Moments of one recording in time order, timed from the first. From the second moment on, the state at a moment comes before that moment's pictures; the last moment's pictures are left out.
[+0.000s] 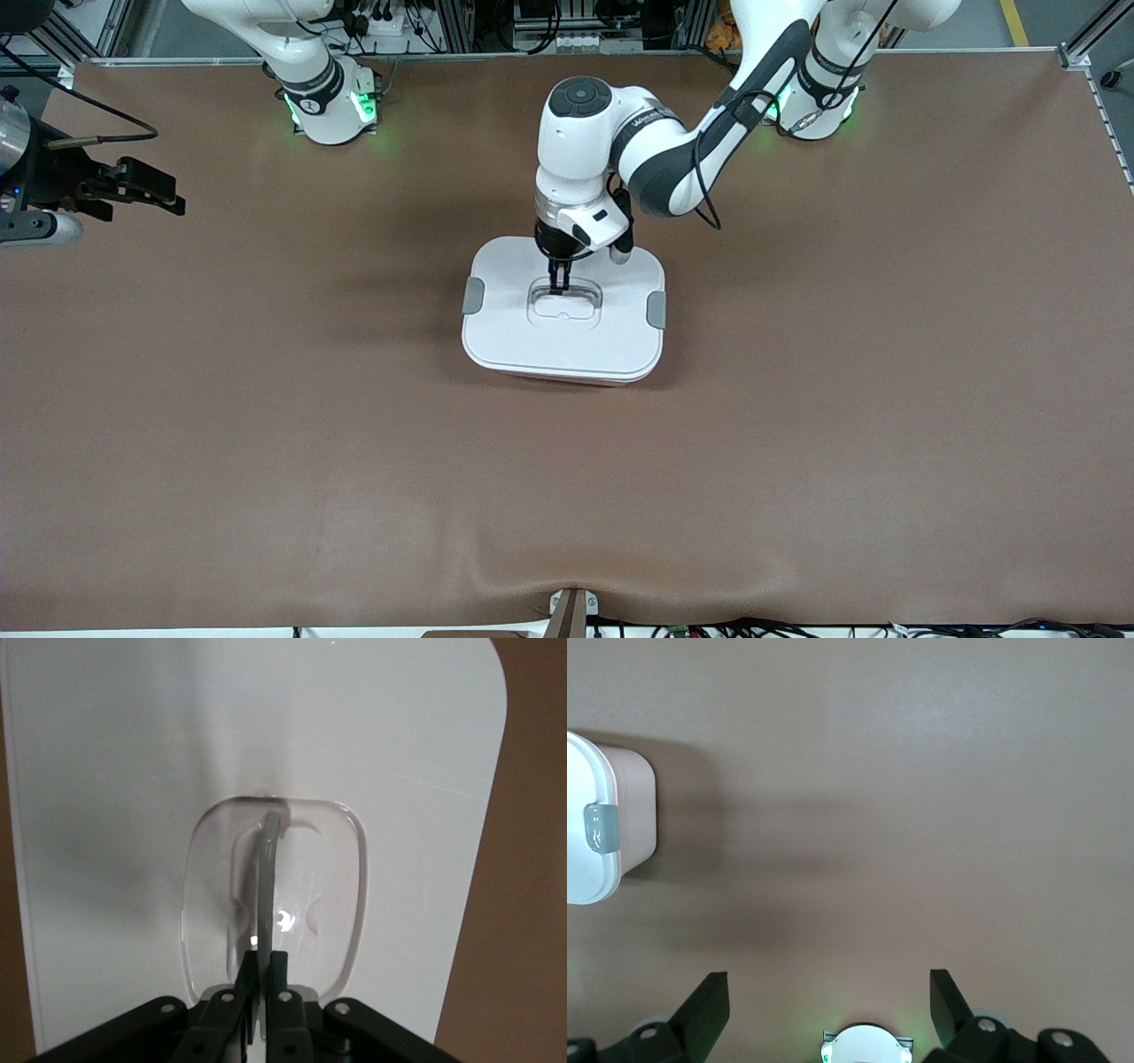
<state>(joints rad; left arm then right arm) -0.61 0.49 -0.31 -1.69 0.37 2.39 -2.65 -0.03 -0.02 0.03 -1.59 0.06 1.41 -0.03</state>
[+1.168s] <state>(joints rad) -0.62 0.50 -0.31 -1.69 0.39 2.39 -2.63 -0.03 -0.02 0.03 -1.59 0.06 1.41 -0.03</state>
